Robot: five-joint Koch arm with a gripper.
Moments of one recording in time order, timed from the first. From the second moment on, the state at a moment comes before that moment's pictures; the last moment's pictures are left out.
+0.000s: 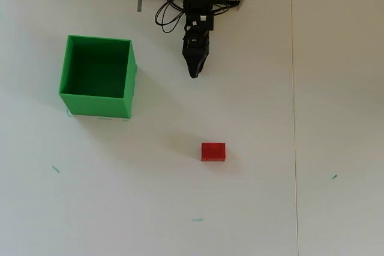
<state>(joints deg) -2.4 128.1 176.6 -0.6 10.2</state>
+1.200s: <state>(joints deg) -4.9 128.1 176.0 -1.1 10.2</state>
